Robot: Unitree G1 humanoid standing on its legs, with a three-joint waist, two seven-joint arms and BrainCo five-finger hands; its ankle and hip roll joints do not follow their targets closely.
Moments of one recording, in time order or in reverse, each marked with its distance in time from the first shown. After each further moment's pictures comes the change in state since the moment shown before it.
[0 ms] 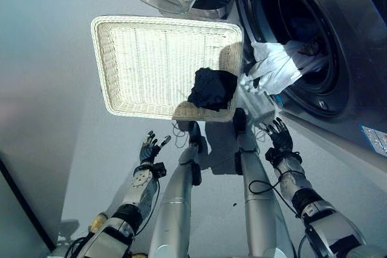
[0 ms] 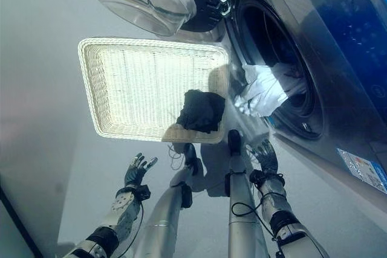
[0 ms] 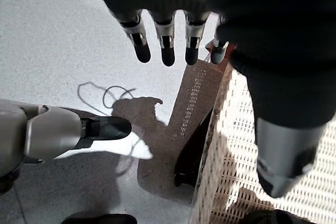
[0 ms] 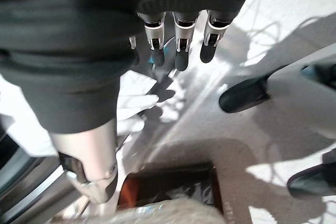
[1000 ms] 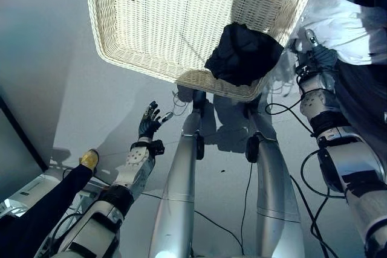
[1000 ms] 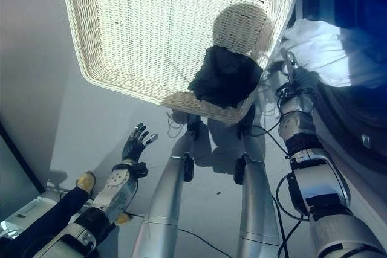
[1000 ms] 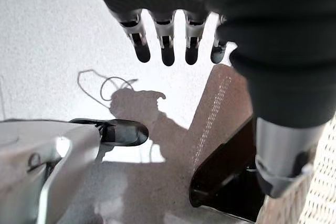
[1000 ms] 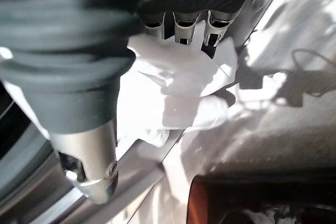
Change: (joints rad) left arm -0.083 0.169 -0.096 -0.244 -0.027 0.001 0.004; right arm -0.546 -0.255 -0.038 -0.057 0.079 -0.038 -0.103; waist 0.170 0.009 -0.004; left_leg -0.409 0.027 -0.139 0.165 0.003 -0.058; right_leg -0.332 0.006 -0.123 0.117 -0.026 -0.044
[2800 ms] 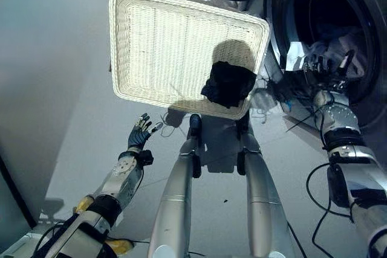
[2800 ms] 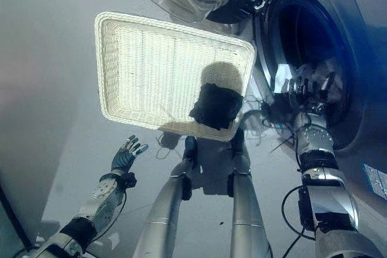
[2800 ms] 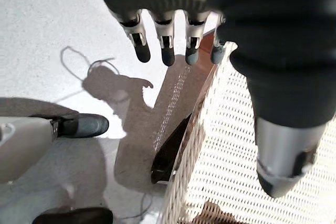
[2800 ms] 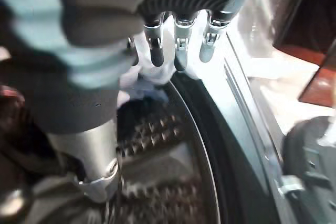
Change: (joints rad) left arm 0.078 0.036 0.019 0.029 -0.079 0.049 -0.070; right arm 0.217 -0.004 -0.239 -0.103 0.981 0.261 0.337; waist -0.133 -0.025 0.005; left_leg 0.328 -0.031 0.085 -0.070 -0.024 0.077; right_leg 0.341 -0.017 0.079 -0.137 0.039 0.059
